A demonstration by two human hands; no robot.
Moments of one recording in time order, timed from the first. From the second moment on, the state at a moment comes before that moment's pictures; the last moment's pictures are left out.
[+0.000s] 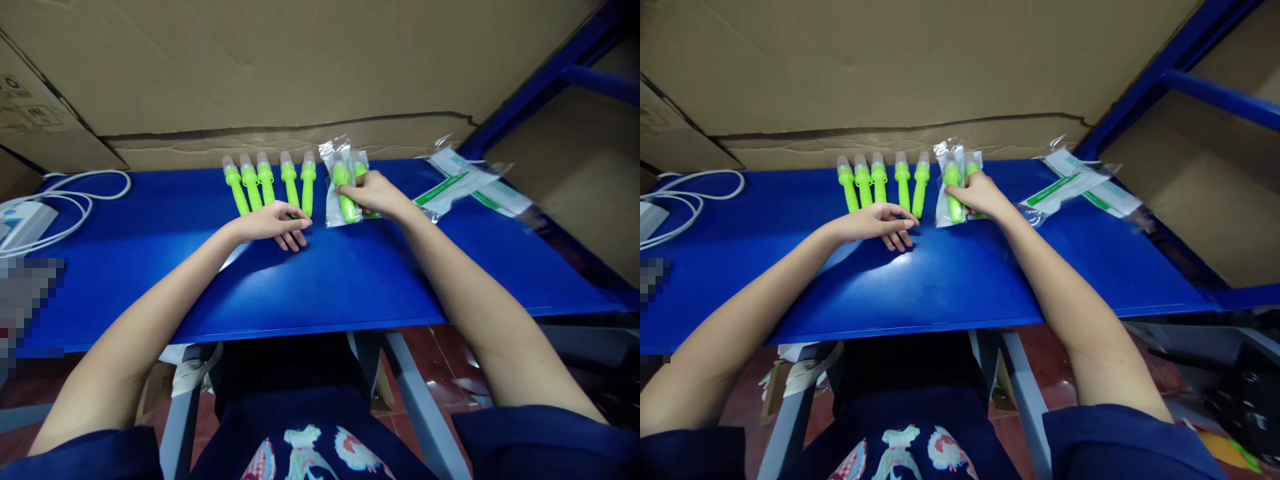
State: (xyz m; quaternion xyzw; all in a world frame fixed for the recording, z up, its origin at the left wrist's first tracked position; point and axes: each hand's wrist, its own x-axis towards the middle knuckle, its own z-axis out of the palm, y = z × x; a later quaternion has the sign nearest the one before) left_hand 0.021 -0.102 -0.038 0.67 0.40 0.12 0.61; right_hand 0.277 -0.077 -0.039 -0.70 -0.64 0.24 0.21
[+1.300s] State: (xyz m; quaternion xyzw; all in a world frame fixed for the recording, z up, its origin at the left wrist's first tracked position) left_hand 0.019 -0.096 -0.040 0.70 0.40 0.10 0.58; right_hand 0.266 -0.054 -0.065 -0.60 -0.79 0.02 0.11
